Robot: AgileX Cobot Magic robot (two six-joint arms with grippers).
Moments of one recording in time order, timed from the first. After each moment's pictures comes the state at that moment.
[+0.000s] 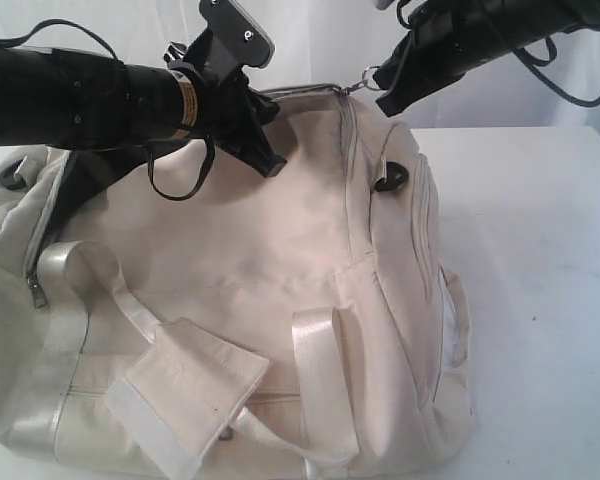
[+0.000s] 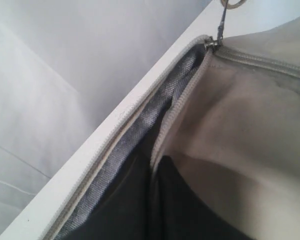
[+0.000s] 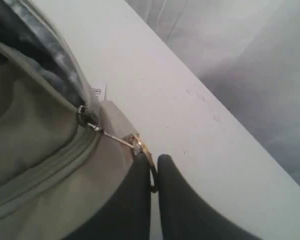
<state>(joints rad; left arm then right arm) -0.53 1.79 -1.31 1.43 -0.10 -0.94 0.33 1.83 -1.59 0.58 0.62 -1.14</state>
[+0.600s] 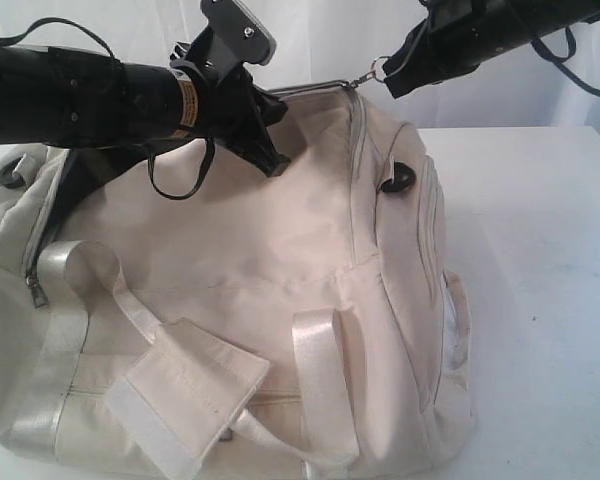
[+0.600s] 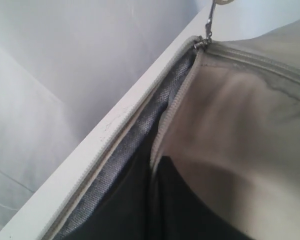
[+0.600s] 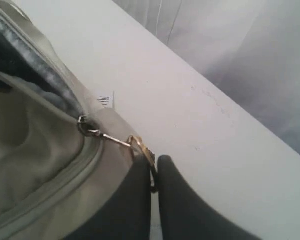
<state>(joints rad) -0.53 1.79 -1.31 1.42 -0.17 -0.94 0.30 1.80 -1.59 0.65 0.68 -1.08</state>
